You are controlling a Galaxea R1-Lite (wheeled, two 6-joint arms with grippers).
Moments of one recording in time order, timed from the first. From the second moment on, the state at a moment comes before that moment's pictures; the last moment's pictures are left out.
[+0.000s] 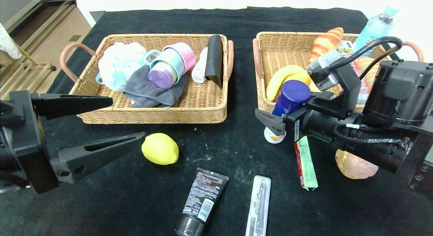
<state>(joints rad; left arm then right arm) -0.39 1.09 -0.91 -0.03 -0.32 0.24 0.63 1.65 -0.95 -0.66 -0.02 -0.17</state>
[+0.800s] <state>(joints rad) -0.39 1.09 -0.91 -0.03 -0.32 0.24 0.63 1.66 -0.96 -0.67 -0.02 -0.17</state>
